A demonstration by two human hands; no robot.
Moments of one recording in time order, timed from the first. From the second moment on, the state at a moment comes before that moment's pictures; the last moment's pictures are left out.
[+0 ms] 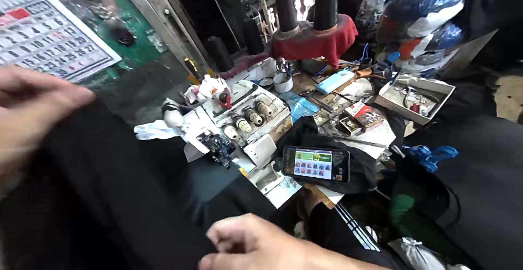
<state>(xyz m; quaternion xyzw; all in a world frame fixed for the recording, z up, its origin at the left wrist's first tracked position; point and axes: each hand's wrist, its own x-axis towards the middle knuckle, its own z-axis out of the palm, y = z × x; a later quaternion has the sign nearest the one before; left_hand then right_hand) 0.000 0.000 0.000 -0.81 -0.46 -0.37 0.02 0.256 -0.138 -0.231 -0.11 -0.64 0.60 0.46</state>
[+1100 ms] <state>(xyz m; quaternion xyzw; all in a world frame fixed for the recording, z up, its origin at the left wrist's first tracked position) 0.049 -0.029 -0.213 -0.73 -0.57 -0.37 -0.04 0.278 -0.121 -0.315 -0.34 -0.63 0.57 0.40</state>
